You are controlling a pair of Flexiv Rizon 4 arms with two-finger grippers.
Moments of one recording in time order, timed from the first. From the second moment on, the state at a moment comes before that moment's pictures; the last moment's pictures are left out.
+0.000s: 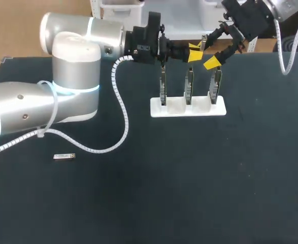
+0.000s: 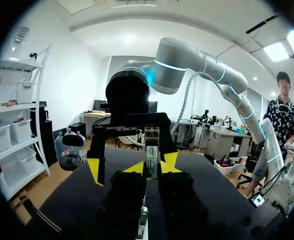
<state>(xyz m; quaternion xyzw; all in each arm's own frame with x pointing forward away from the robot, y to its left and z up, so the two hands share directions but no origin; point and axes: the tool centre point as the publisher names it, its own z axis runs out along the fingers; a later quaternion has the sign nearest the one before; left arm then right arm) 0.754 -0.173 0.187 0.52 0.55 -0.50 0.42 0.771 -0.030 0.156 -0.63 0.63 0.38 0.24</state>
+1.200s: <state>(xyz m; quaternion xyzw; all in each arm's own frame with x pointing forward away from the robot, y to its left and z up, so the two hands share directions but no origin) 0.758 -0.158 0.162 0.50 0.58 -0.50 0.40 0.771 -0.030 0.156 -0.63 0.63 0.38 0.24</state>
